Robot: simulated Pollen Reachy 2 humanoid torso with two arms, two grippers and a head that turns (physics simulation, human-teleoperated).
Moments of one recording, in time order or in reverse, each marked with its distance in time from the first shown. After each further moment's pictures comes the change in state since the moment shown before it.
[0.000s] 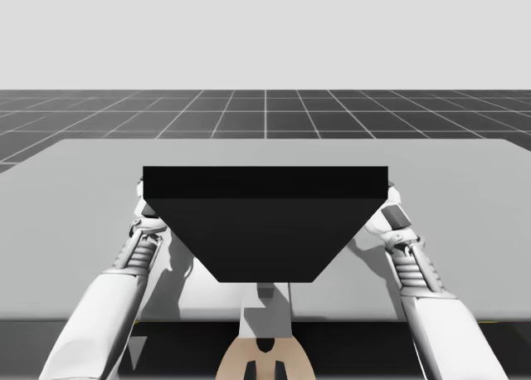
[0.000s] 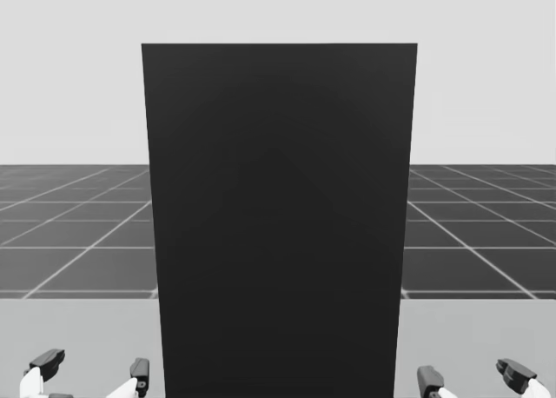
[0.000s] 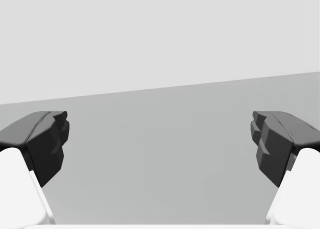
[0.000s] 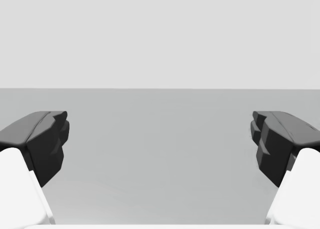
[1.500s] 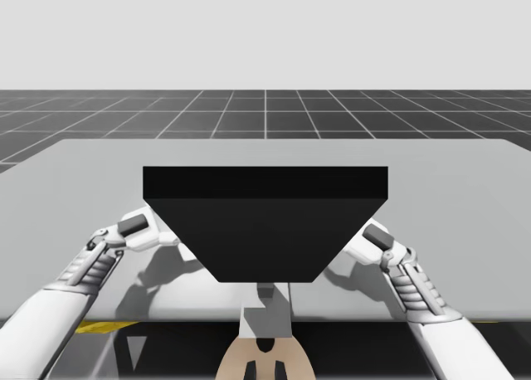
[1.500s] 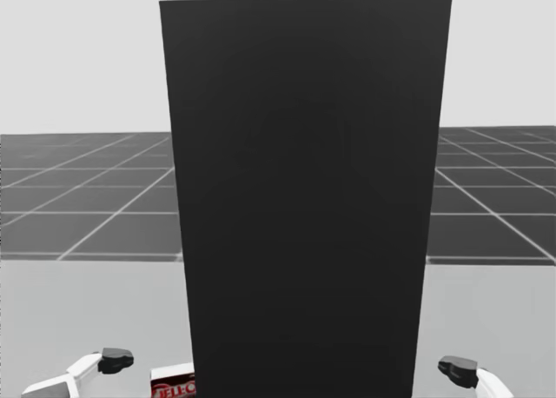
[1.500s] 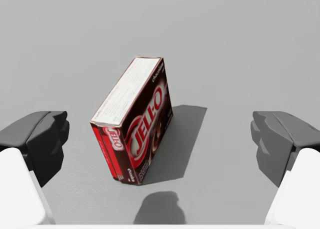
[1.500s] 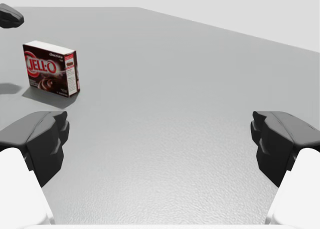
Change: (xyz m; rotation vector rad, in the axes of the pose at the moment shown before) left arm 0.001 0.062 0.029 -0.870 0.224 -0.014; right arm -0.010 0.029 0.022 0.597 0.135 -0.014
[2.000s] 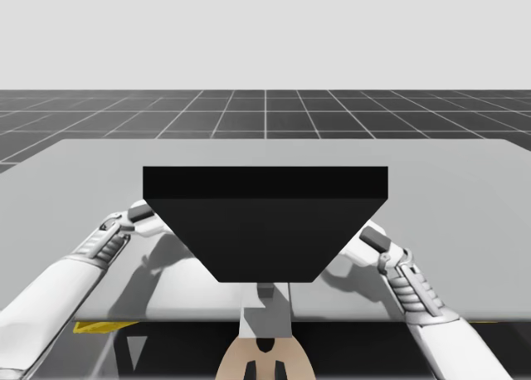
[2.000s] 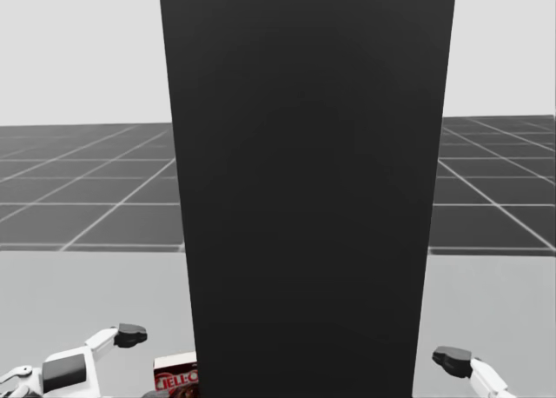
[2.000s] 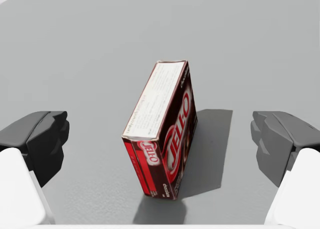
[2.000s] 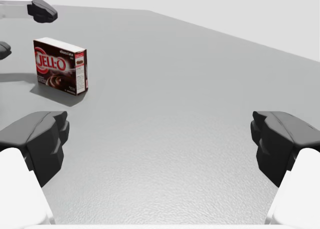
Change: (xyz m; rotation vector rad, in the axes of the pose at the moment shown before) left arm -0.007 0.034 -0.020 -0.069 -0.011 -0.048; right arm -0.003 0.005 -0.003 0.033 -0.013 0.043
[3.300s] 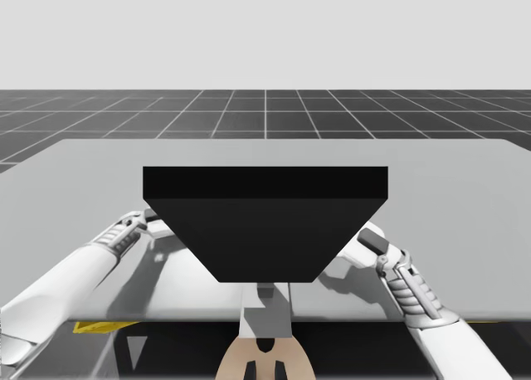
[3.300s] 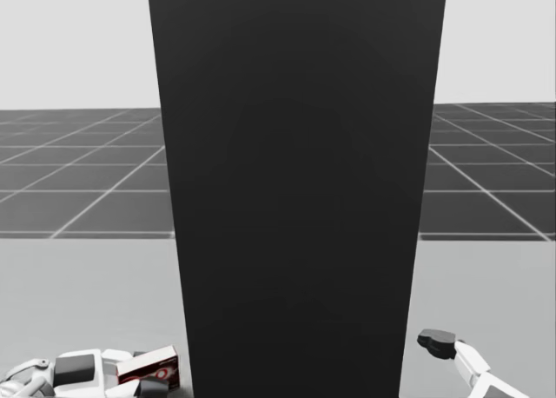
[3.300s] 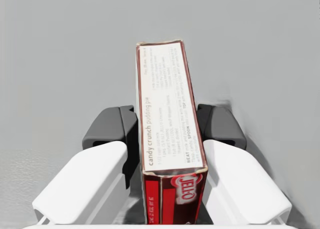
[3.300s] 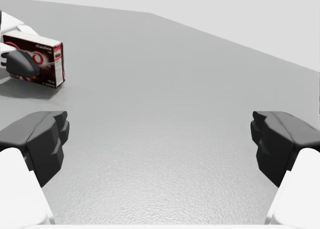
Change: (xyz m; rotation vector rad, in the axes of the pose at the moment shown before) left arm -0.029 0.009 -0.020 -0.124 0.100 0.077; right arm 0.000 0.006 -0.002 0.012 -0.008 0.046
